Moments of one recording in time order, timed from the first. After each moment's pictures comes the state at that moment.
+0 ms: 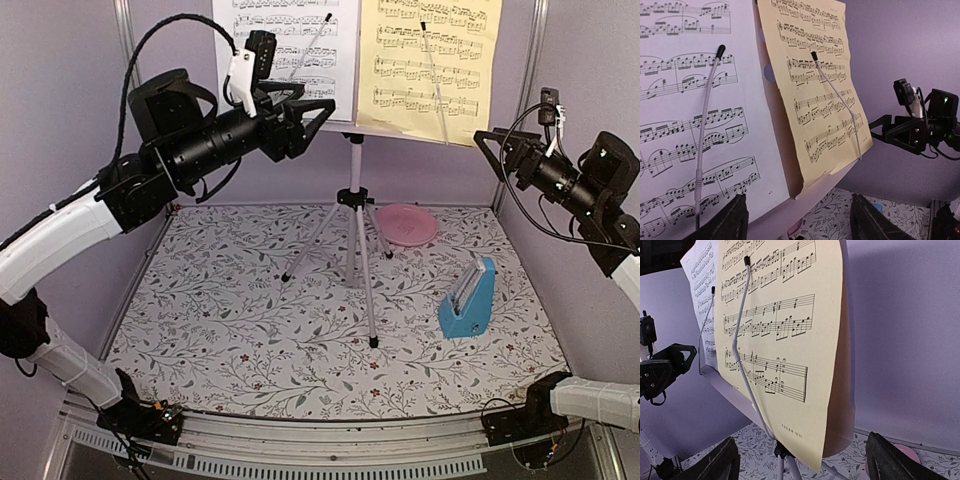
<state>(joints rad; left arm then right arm) -0.96 1.46 1.64 0.03 -0.04 0.10 0.27 0.94 1.12 0.02 -0.44 0.27</state>
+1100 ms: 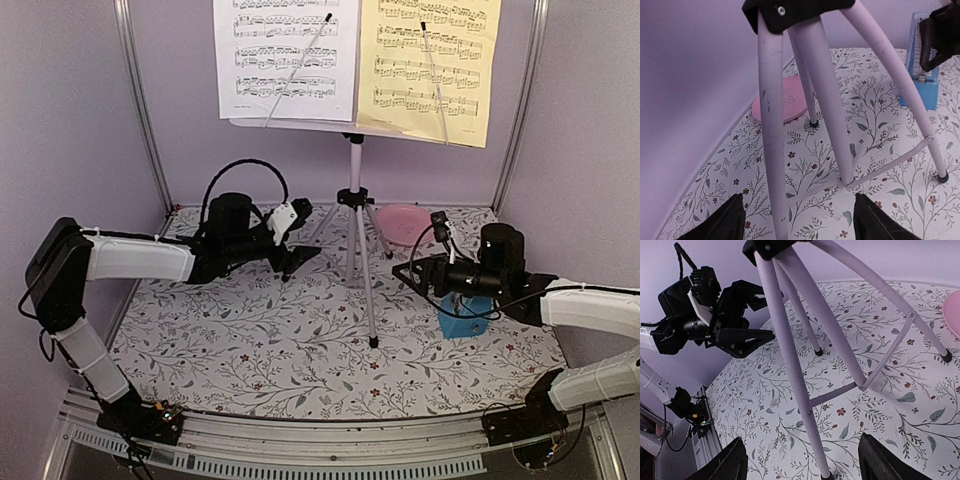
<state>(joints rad) -0.67 1.67 0.99 0.38 0.26 0.39 0.59 1.16 0.58 0.28 -0.41 0.43</state>
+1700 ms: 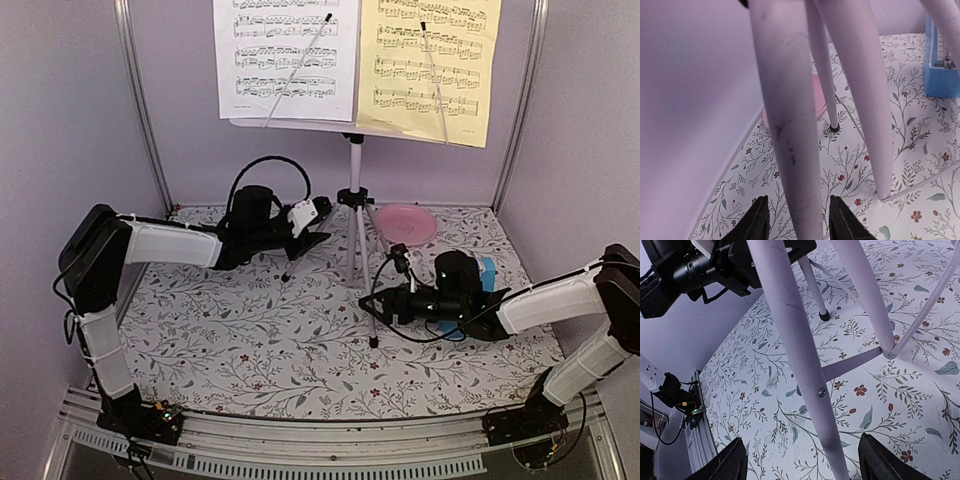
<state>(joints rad) -0.66 1.89 1.20 0.39 0.27 0.56 0.77 1.46 0.56 0.52 -0.30 0.50</state>
